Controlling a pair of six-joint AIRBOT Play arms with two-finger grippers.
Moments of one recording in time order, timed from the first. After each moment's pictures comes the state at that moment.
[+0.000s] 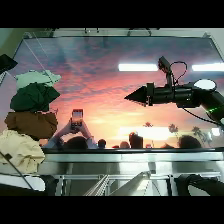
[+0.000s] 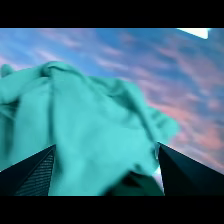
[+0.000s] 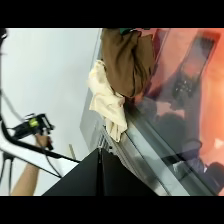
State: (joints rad) left arm 0.53 -1.79 1.78 1.01 -0.93 -1.15; right arm 0.15 -1.26 0.95 -0.14 1.25 1.02
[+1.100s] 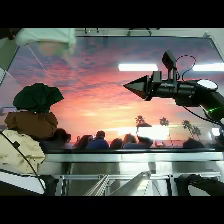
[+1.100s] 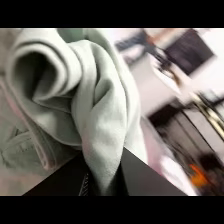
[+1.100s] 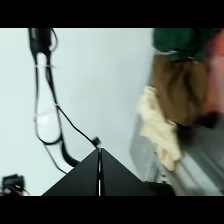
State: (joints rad) left arm 0.33 -1.74 2.01 0.15 -1.36 -1.02; right arm 0.15 -1.26 0.95 0.12 1.29 1.02
